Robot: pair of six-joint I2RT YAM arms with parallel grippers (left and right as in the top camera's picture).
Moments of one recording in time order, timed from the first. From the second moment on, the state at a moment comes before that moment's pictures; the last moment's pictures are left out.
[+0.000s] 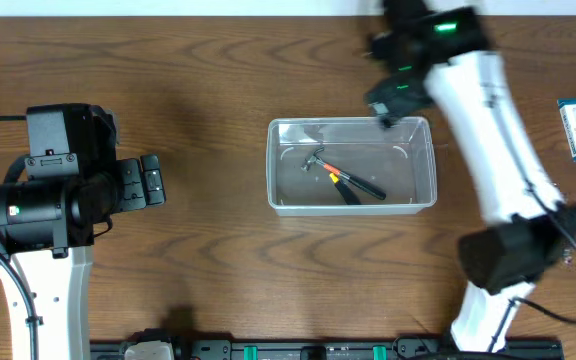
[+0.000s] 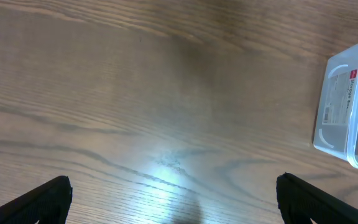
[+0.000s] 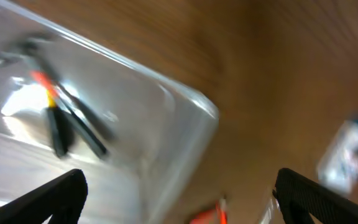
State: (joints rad) left arm 0.08 1.18 1.43 -1.34 -0.06 -0.07; right arm 0.25 1.97 2.15 -1.53 0.19 -0.18
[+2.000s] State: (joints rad) left arm 0.08 1.18 1.43 -1.34 -0.06 -0.07; right arm -0.24 1.39 1.08 -1.17 0.06 0.17
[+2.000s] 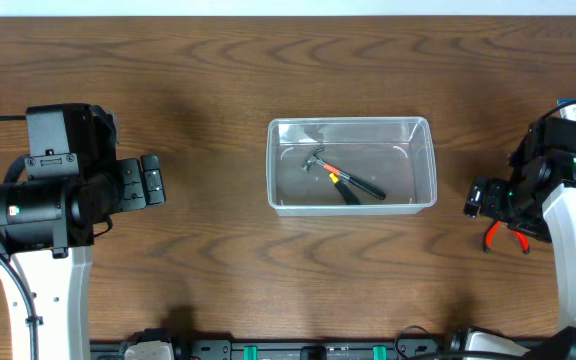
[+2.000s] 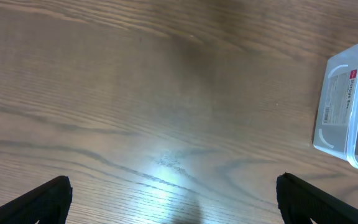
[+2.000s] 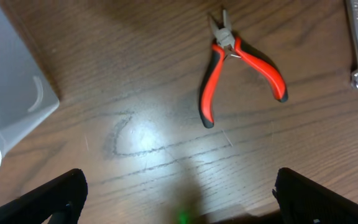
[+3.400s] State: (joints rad) left arm 0.08 1.18 1.43 -1.34 -0.06 -0.07; right arm -0.24 1.39 0.96 -0.96 0.11 -0.02
